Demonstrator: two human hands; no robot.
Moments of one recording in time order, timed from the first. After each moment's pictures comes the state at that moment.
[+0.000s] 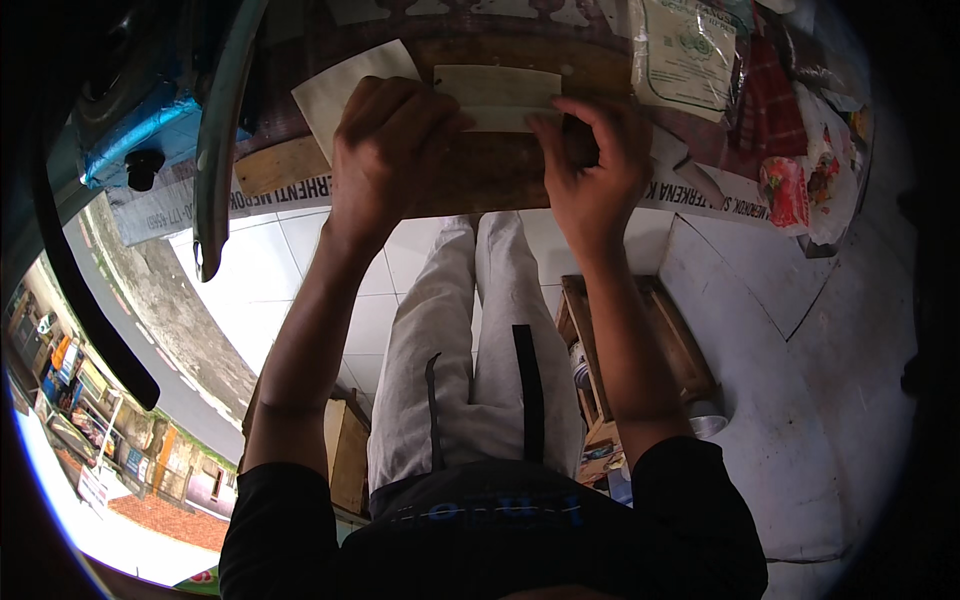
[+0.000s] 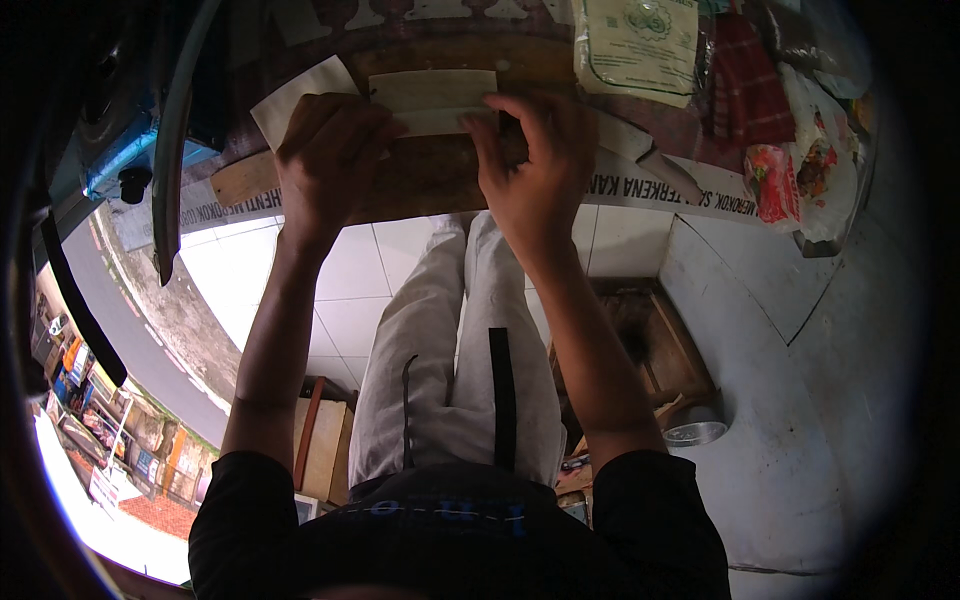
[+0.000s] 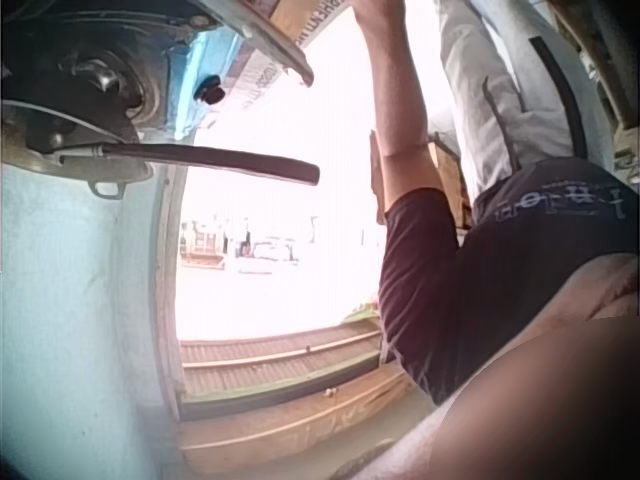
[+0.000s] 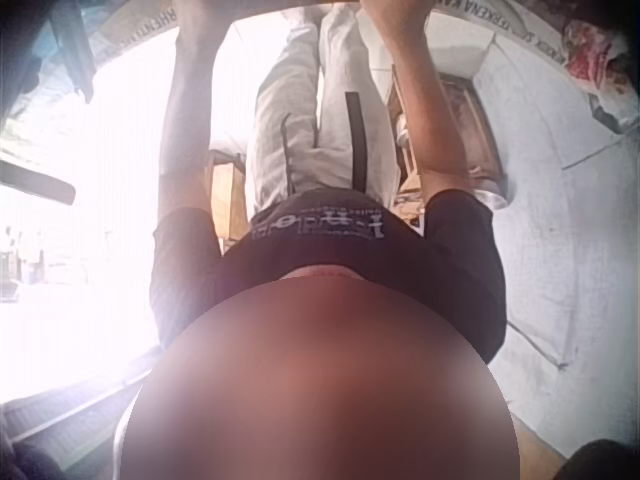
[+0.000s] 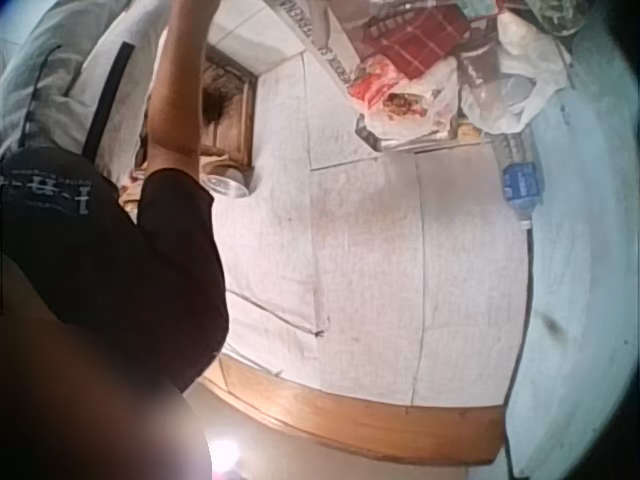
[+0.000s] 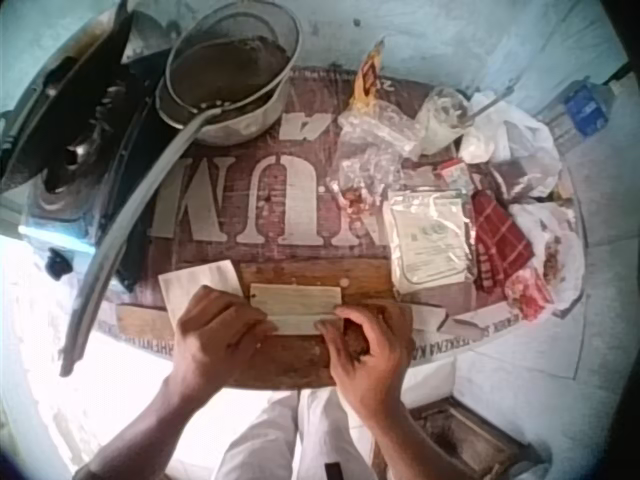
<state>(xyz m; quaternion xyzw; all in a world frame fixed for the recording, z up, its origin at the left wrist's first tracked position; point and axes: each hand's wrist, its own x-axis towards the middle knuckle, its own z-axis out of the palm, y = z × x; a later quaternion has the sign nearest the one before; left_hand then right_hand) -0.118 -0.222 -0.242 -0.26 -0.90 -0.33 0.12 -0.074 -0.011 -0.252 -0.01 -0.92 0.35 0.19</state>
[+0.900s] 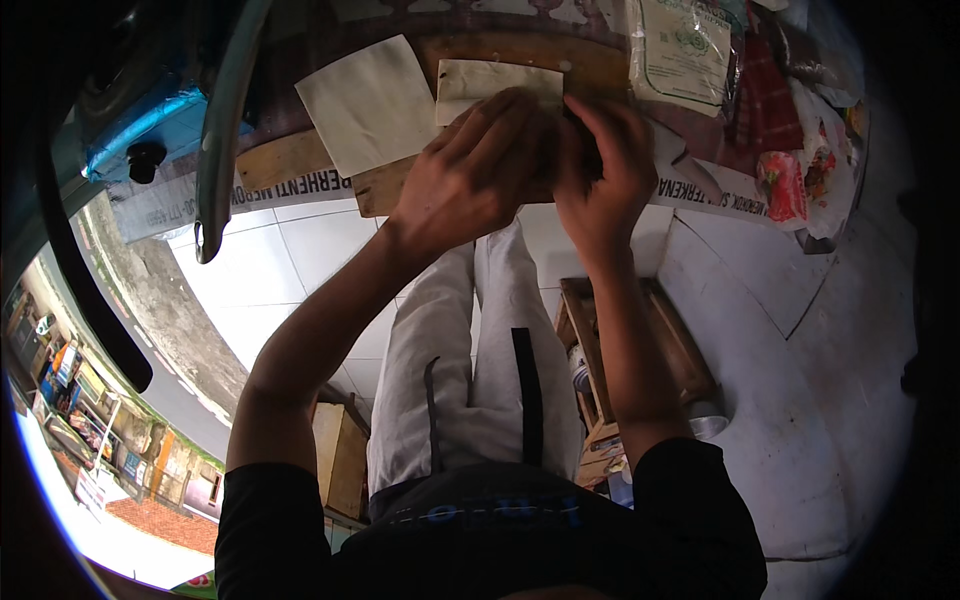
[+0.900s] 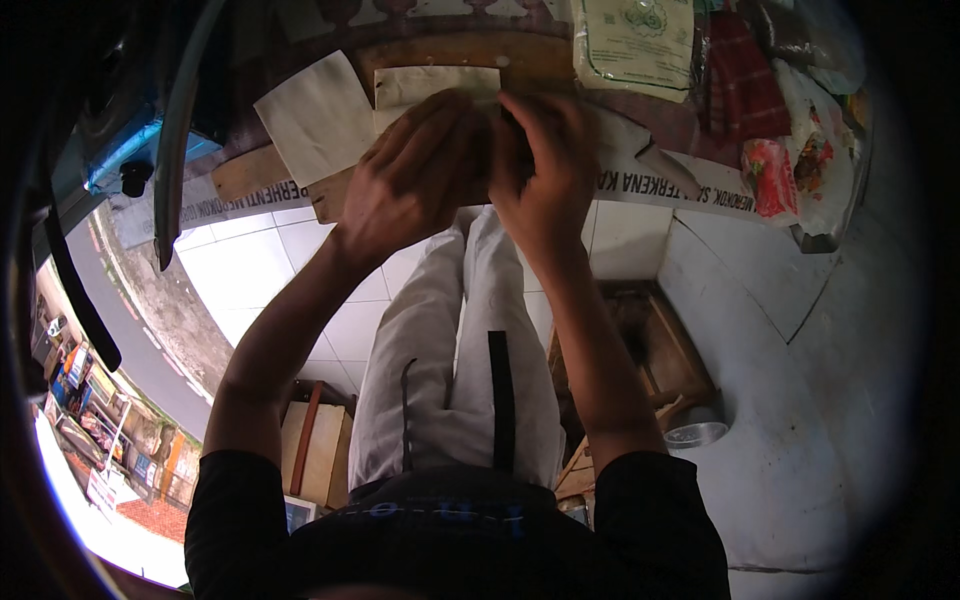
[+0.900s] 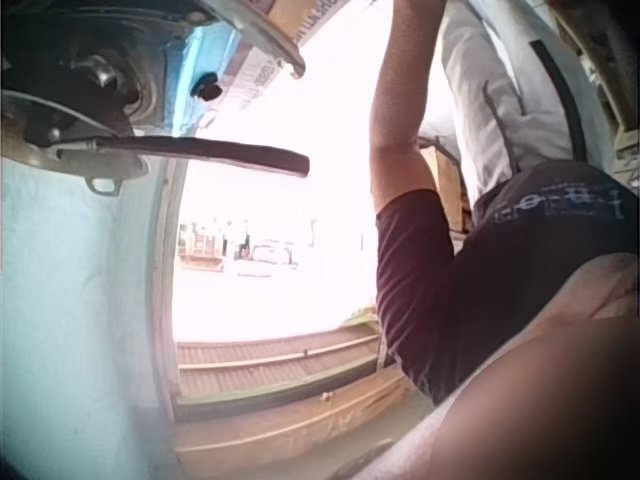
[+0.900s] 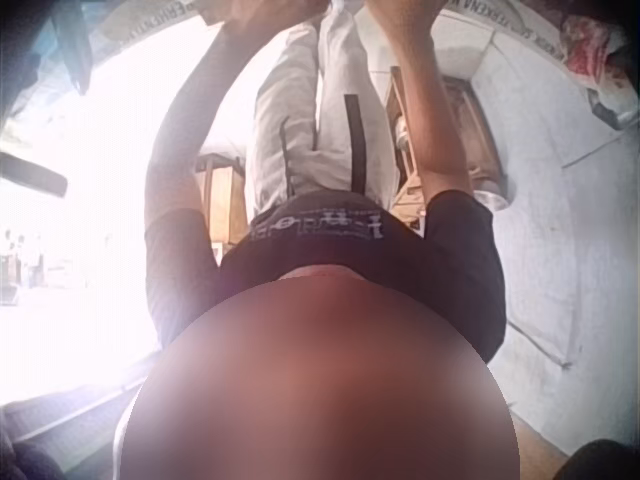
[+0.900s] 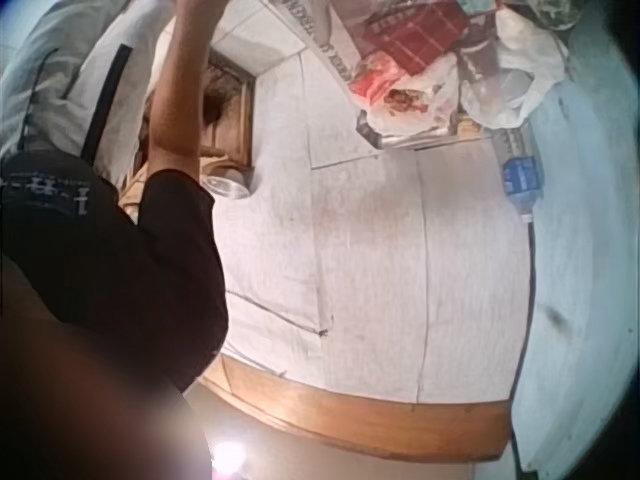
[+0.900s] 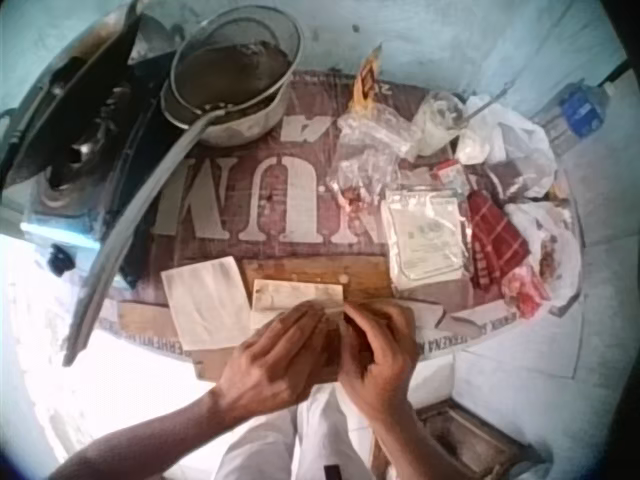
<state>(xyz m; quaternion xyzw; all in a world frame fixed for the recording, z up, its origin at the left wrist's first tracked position) -0.086 -0.175 -0.245 -0.34 -0.88 -0.31 0.09 -0.064 -0.004 -0.246 0.00 -0.90 0.40 0.17</state>
